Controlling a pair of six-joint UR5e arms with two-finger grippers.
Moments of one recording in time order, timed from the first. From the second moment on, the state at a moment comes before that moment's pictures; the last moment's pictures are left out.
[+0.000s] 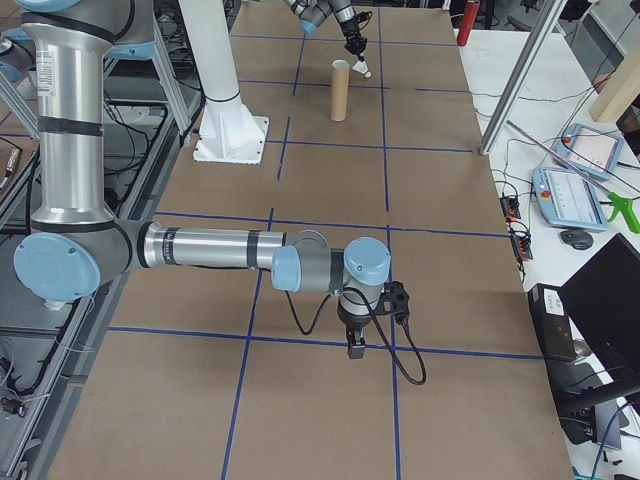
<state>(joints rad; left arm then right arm) -0.84 -1.52 -1.59 -2.83 -1.92 -2.03 1.54 -1.63 1.63 -1.57 2.29 -0.10</state>
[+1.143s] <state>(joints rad) -1.11 -1.81 -2.08 -1.63 -2.24 -1.35 1.54 -1.63 1.63 -1.57 2.29 -0.10</state>
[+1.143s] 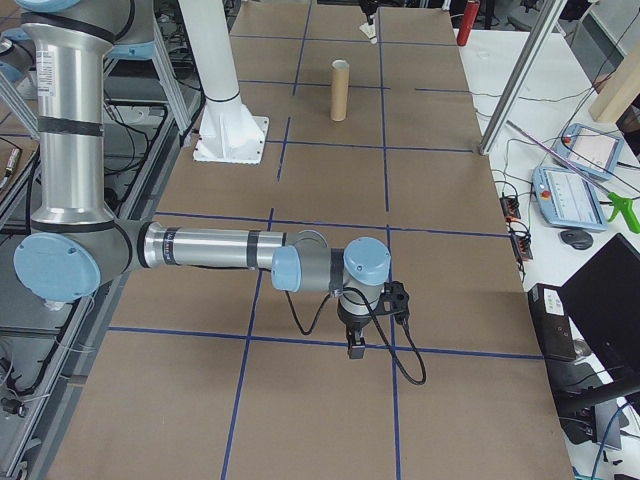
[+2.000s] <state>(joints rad) -0.85 -2.41 -2.05 -0.86 -2.11 -1.34 1.54 -1.63 1.63 -1.57 2.29 -0.10</state>
